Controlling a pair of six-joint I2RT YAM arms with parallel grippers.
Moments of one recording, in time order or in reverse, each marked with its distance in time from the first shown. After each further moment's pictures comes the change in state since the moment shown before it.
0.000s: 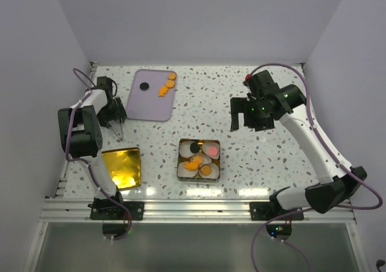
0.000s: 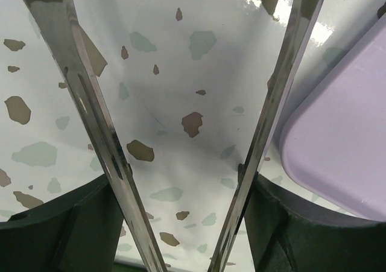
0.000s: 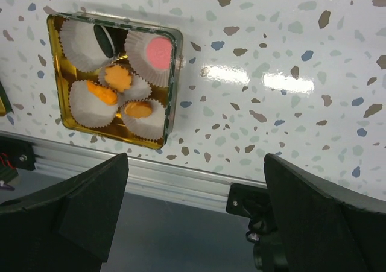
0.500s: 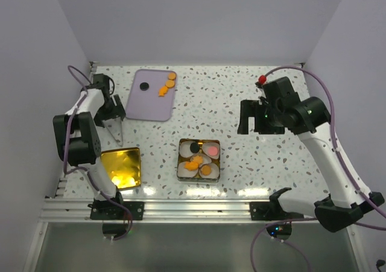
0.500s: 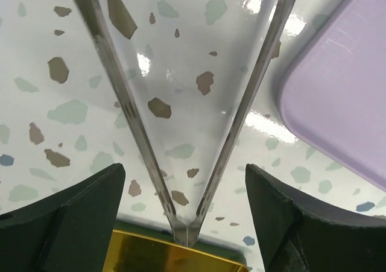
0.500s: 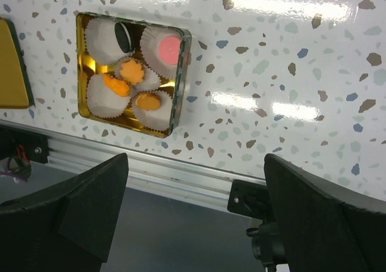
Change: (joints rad) left arm 0.000 -0.098 -0.010 -0.076 -0.011 -0.007; right arm 0.000 -0.171 0.000 -0.037 0.003 0.006
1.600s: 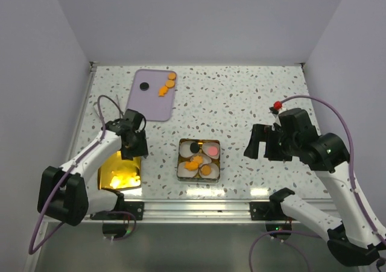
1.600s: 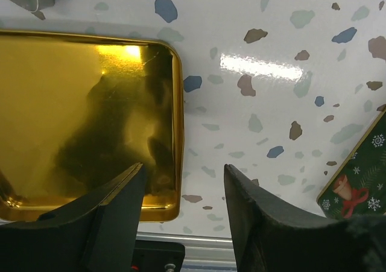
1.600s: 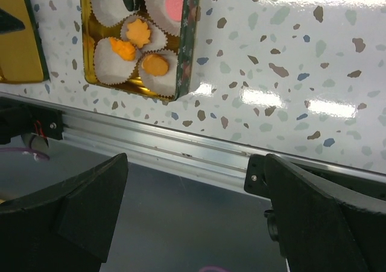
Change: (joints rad) left arm -0.455 -0.627 -0.554 -0.114 0.060 -0.210; right arm 0.000 -0.338 -0.292 0.014 -0.079 0.101
